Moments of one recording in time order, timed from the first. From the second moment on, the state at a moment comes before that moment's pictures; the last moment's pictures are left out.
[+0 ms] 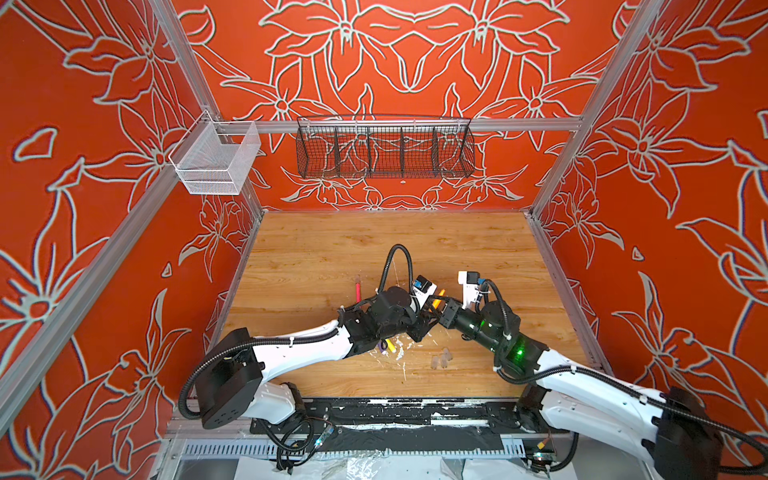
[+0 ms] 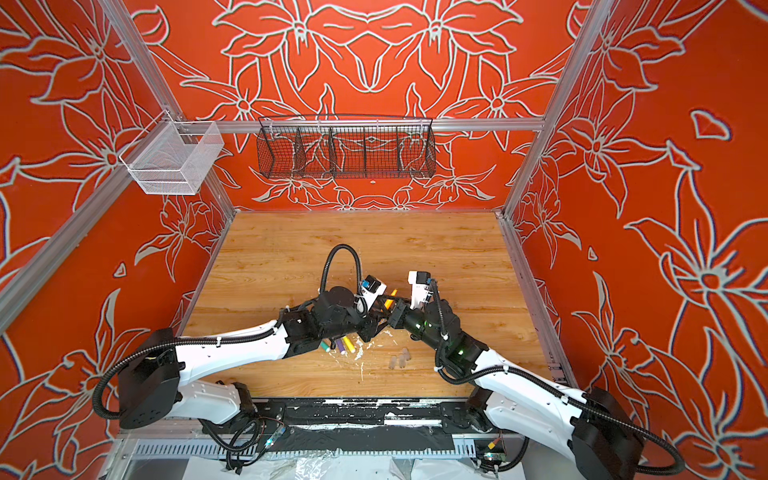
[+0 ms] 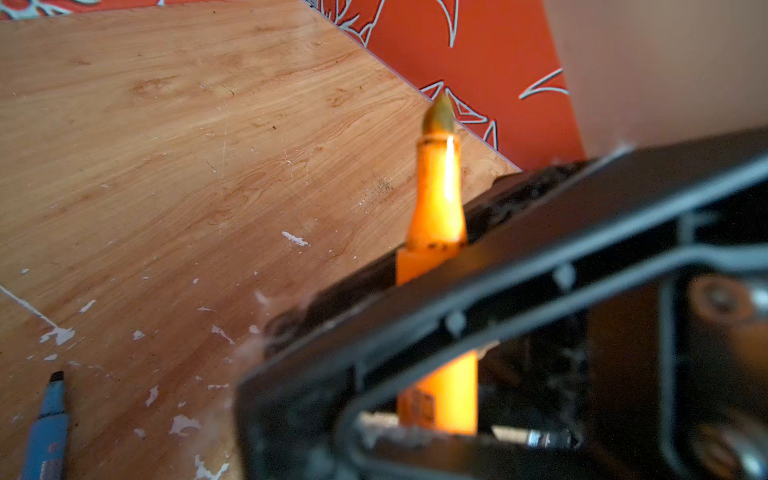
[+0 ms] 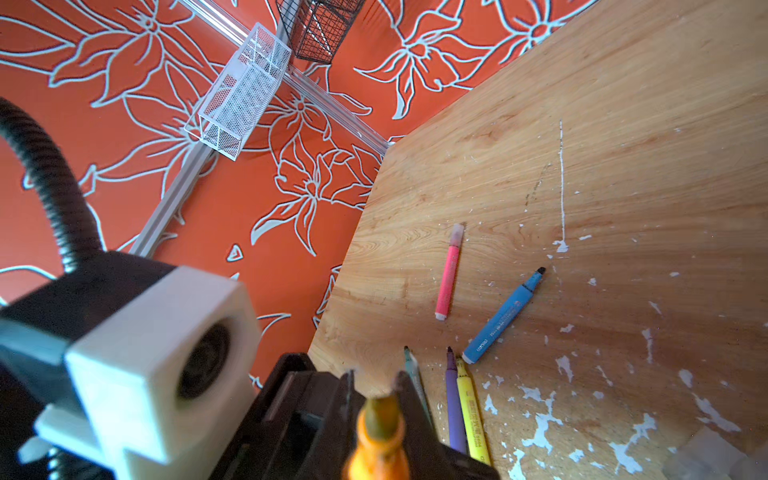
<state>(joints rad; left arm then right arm) -0.94 1.39 0.82 0.11 0.10 -0.30 0.81 0.92 0.40 0.39 -0.04 0.95</state>
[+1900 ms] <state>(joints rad) -0.69 1.24 0.57 0.23 0.25 -0.30 0.82 1.36 0.65 -0.22 0.36 0.81</state>
